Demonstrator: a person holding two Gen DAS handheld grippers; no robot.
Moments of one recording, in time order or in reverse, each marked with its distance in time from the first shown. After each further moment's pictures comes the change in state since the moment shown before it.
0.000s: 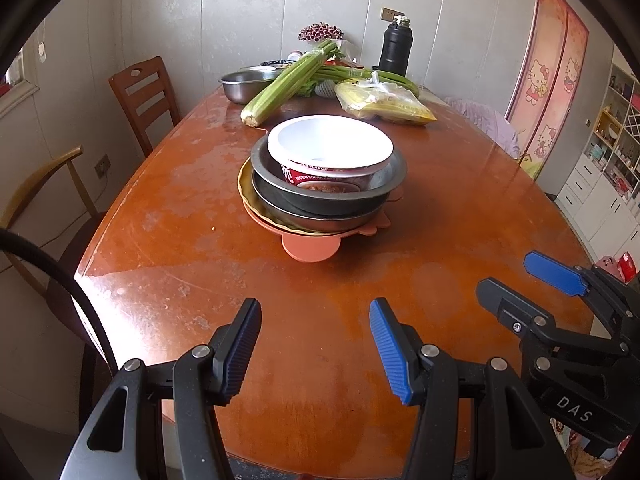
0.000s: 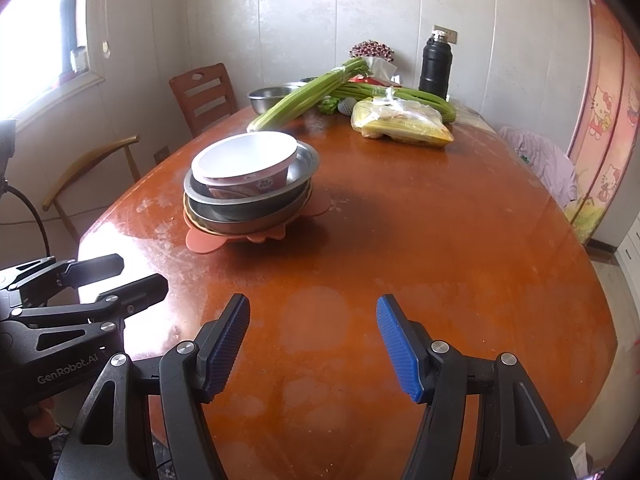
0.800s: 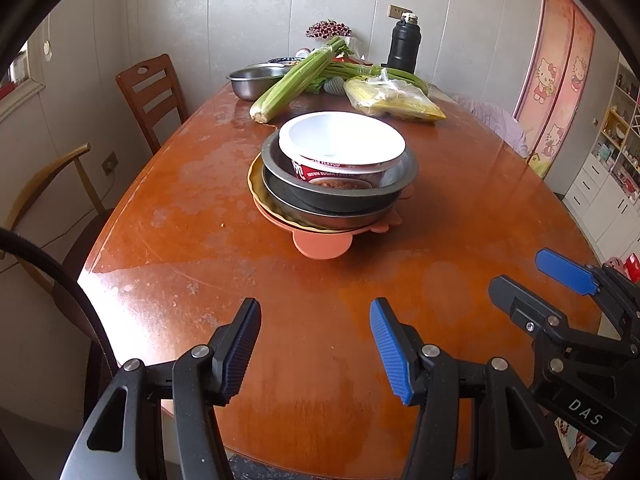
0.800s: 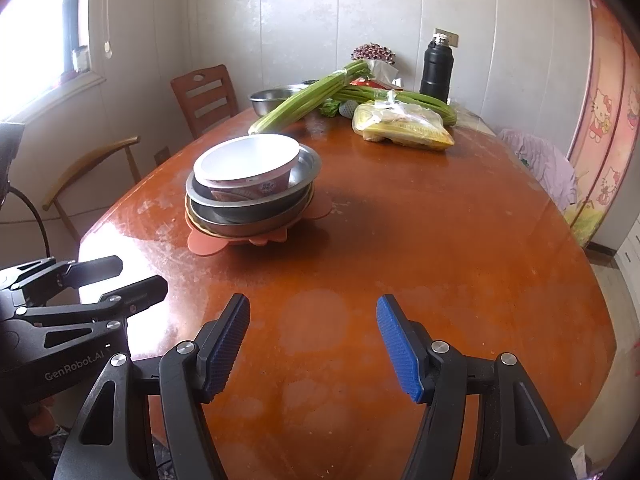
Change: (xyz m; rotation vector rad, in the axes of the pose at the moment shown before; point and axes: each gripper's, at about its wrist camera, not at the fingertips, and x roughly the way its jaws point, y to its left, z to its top) left arm 0.003 0.003 0.000 -0.009 0.008 0.034; right arm 0.000 0.002 0.001 -0.012 -0.008 -0.001
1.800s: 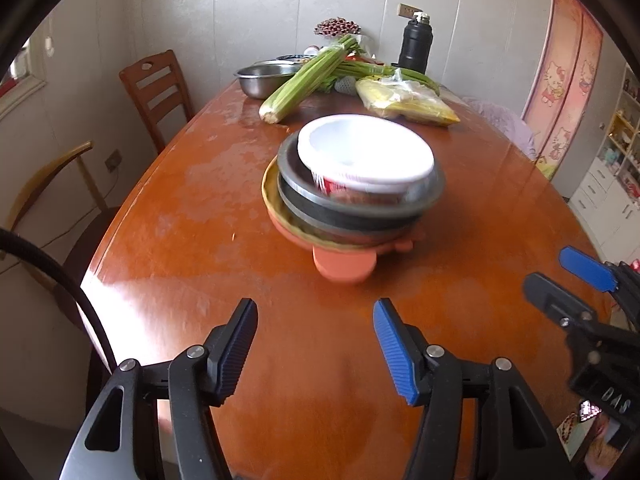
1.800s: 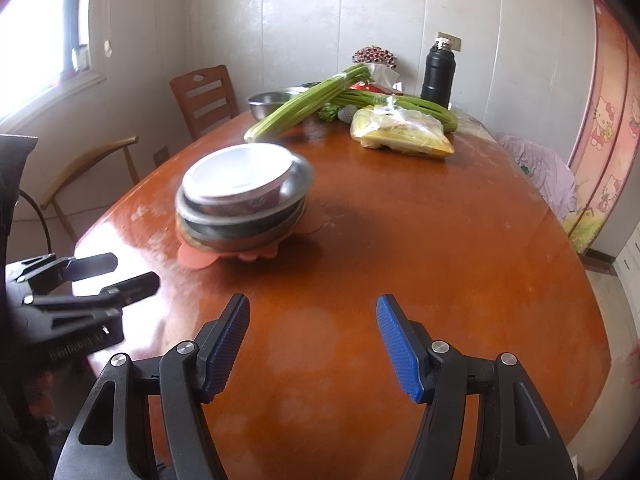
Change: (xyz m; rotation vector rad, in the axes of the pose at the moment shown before) left arm 0.019 0.021 0.026 -0.025 0.008 -0.006; right arm 0.004 -0.016 0.018 -0.008 -0.002 -0.003
